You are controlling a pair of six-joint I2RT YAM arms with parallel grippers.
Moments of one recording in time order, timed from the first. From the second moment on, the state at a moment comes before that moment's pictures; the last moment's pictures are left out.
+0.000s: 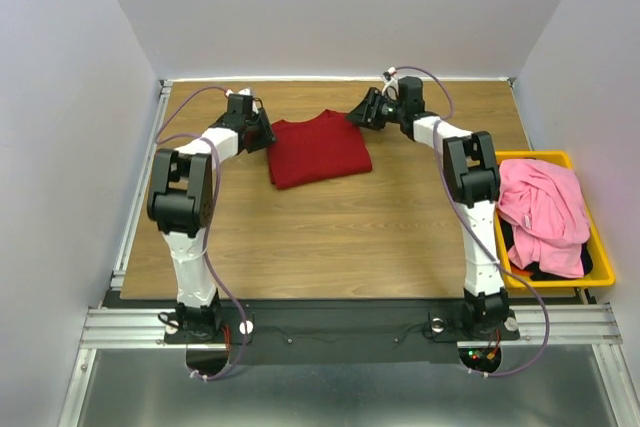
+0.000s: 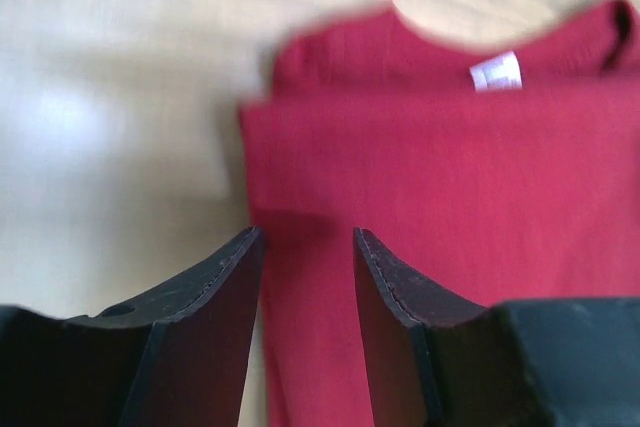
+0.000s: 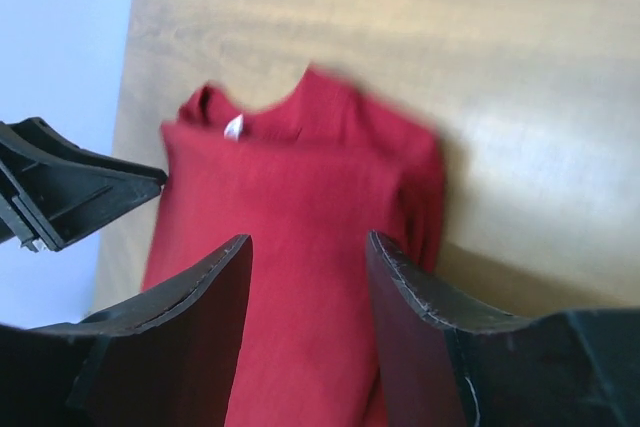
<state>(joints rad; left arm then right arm) -0.17 2.06 1.42 -0.13 0.11 -0.49 0.21 2.52 1.92 0.16 -0.71 0.65</state>
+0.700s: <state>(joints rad) -0.36 1.75 0.94 -0.02 0.09 -0.66 0.21 2.16 1.23 0.25 -0.79 0.60</state>
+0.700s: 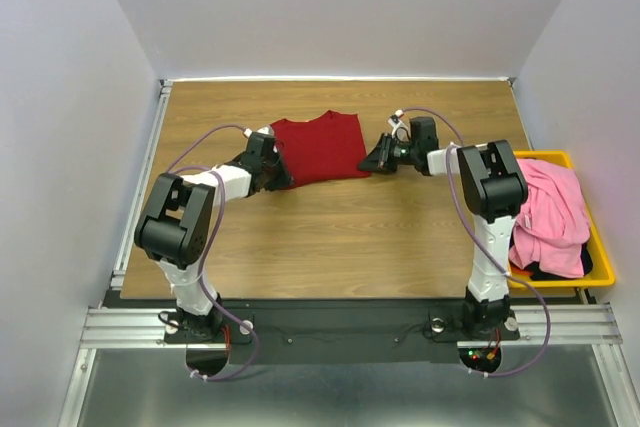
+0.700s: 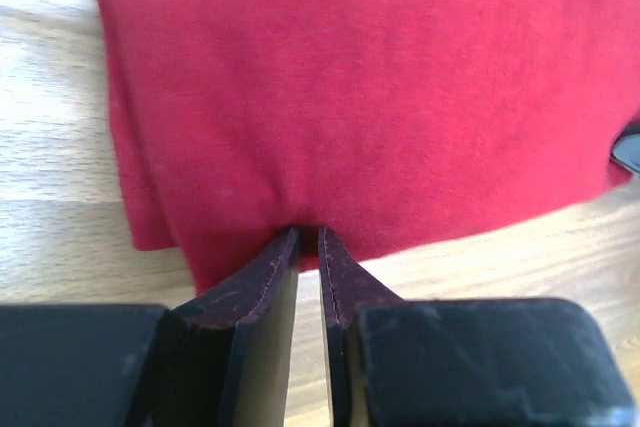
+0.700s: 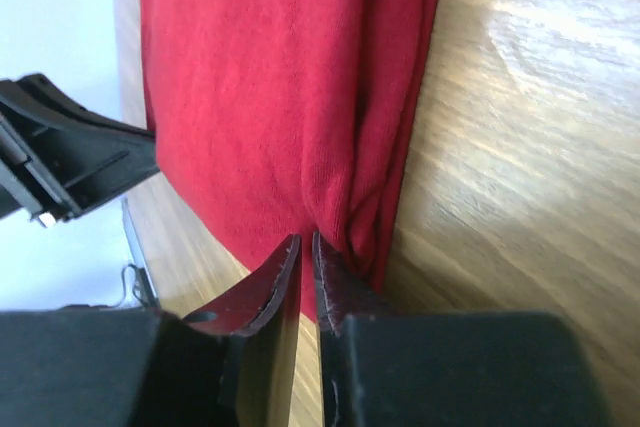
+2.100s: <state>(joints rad) -0.37 1.97 1.33 -0.38 -0.25 -0.54 0.16 1.17 0.96 -0.51 -0.14 0.34</state>
